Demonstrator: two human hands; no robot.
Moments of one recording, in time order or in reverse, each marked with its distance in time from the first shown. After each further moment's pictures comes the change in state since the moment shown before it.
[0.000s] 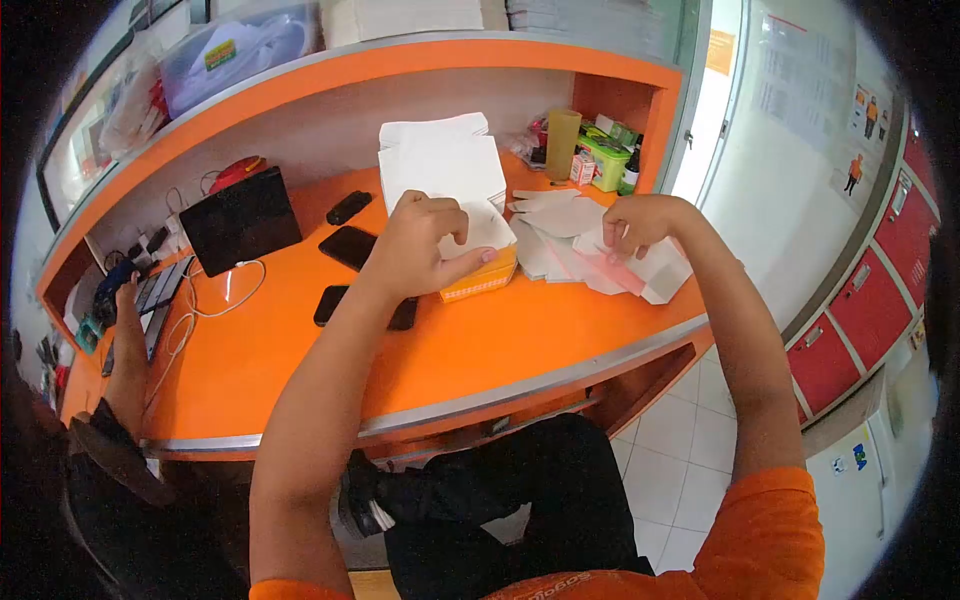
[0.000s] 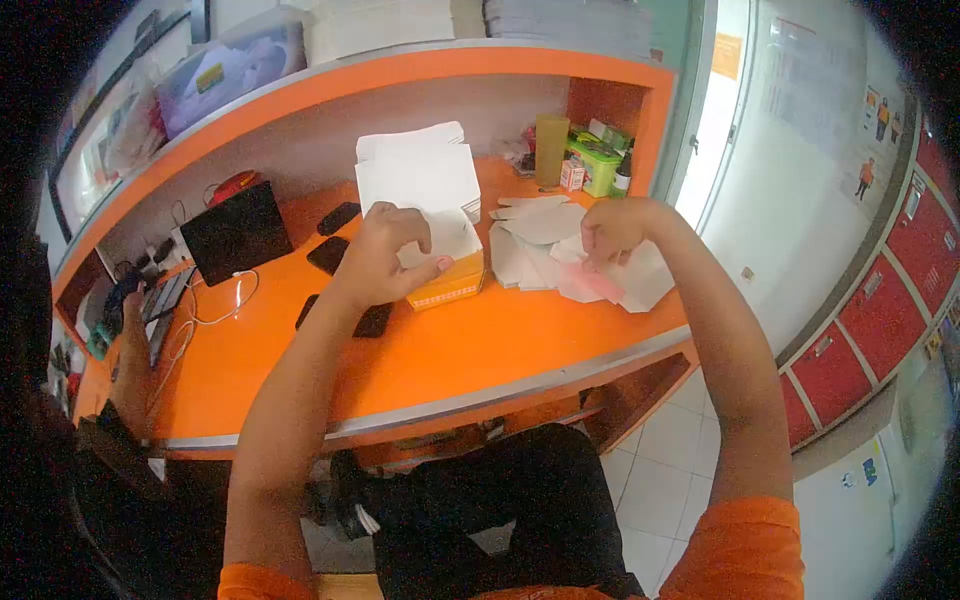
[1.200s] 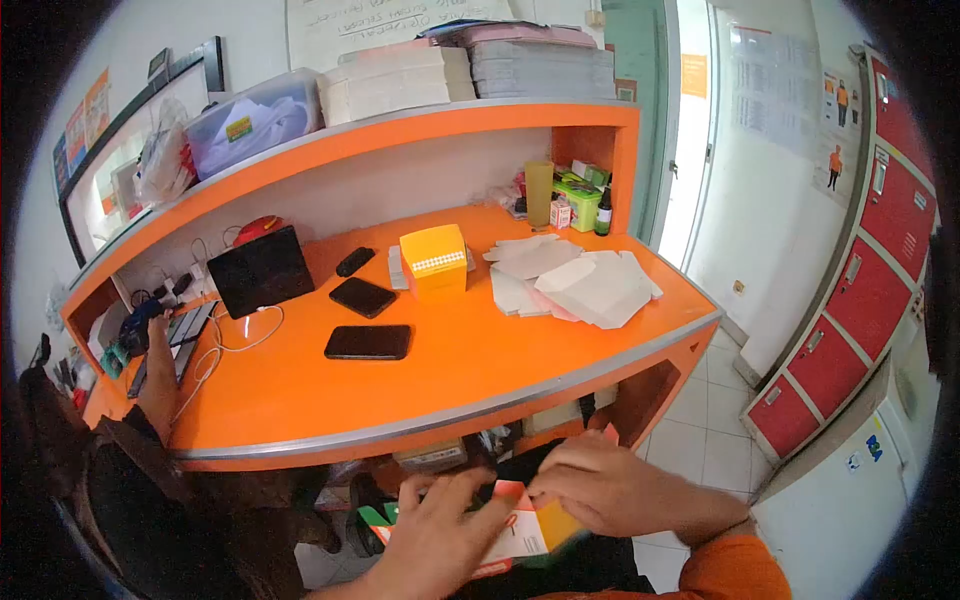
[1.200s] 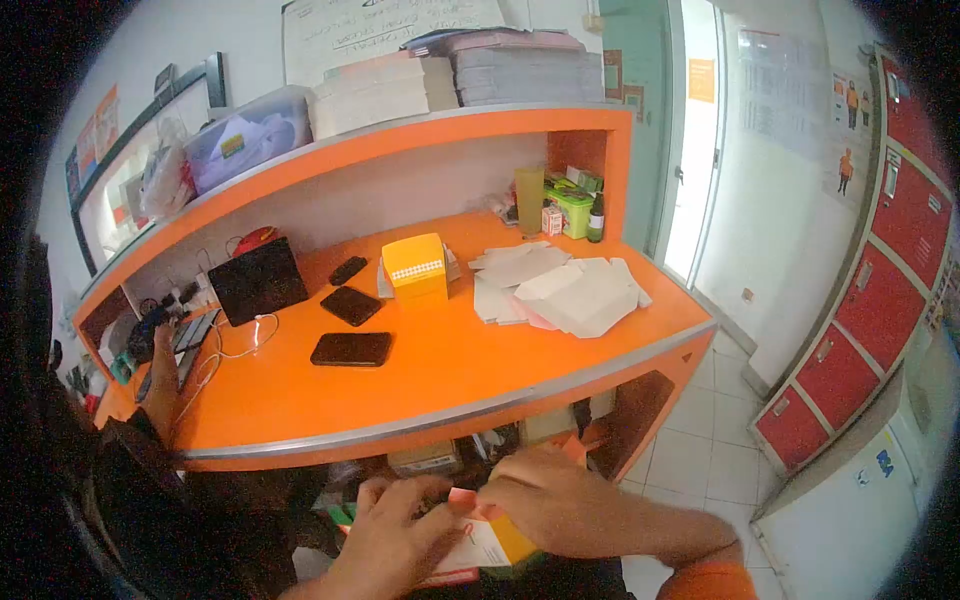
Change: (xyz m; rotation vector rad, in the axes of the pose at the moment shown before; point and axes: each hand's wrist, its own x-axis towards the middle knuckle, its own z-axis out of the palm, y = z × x) left_hand -0.097 0.314 -0.055 0.039 -0.337 -0.385; right_hand -0.231 -0.124 0.235 0.125 0.553 -0.897
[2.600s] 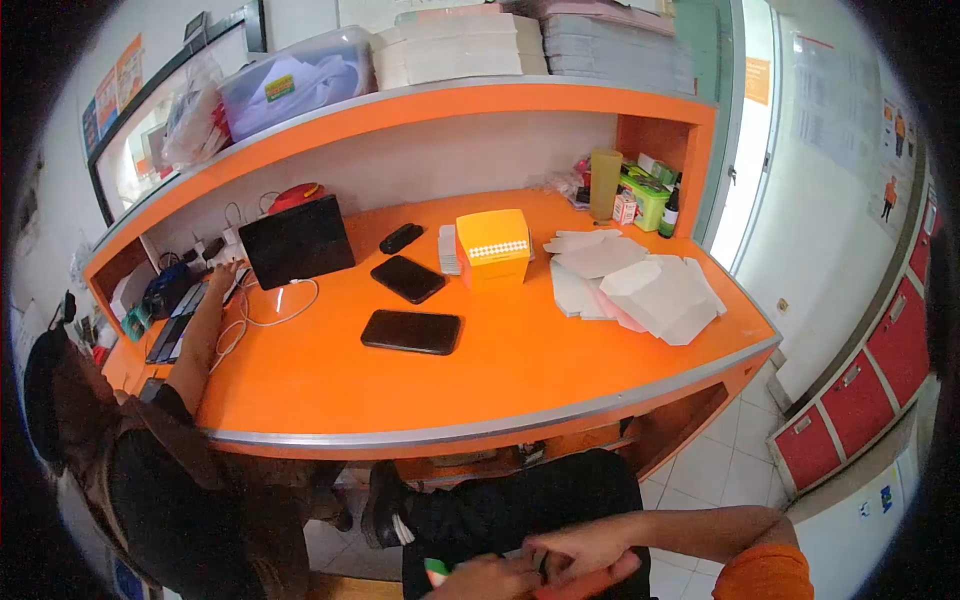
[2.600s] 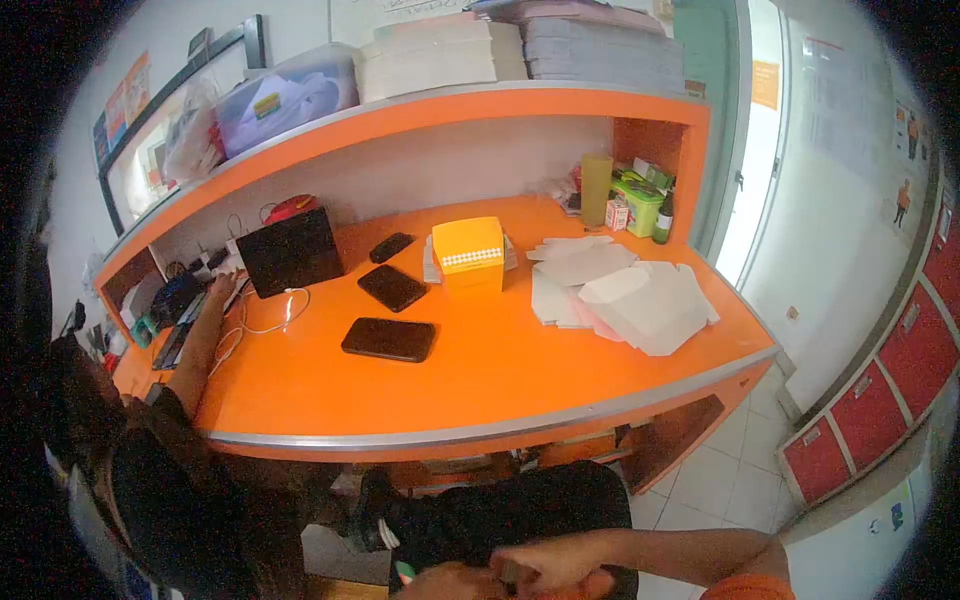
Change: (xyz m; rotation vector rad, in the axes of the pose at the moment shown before) left_hand -0.067 -0.029 0.092 -0.379 -0.357 -0.096; right_hand -0.023 0.091 0.132 0.888 -0.855 0.392
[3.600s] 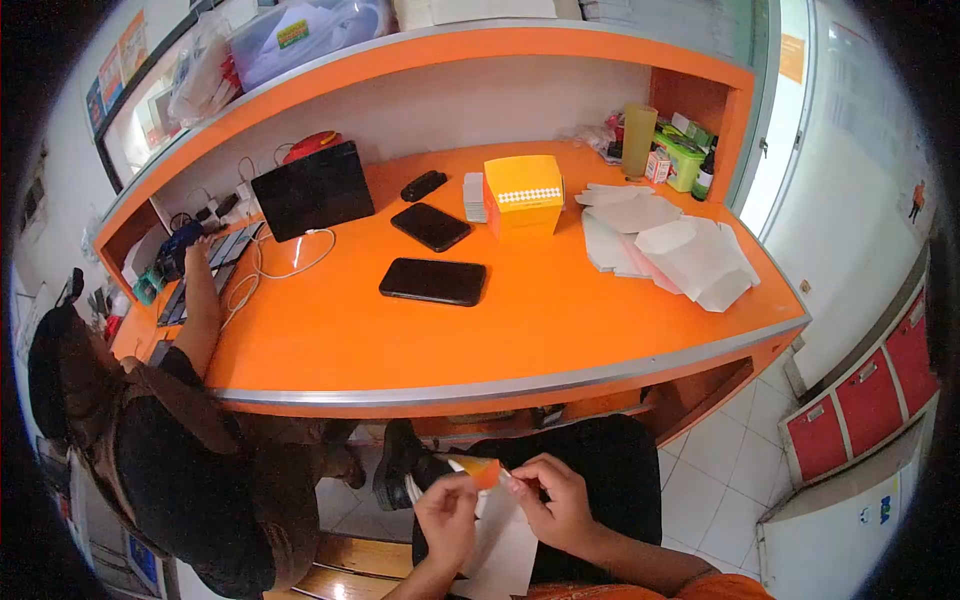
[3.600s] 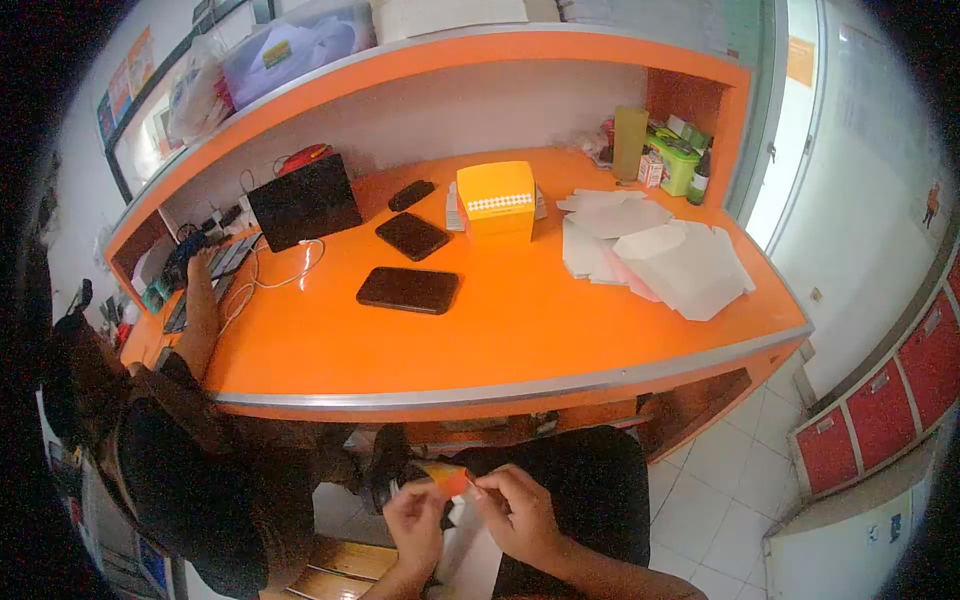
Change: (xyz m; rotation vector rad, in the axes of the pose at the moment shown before) left_hand -0.010 -0.084 0.063 -0.873 1.132 -0.421; right_hand 0.074 -0.021 0.046 -0.170 1.152 -0.382
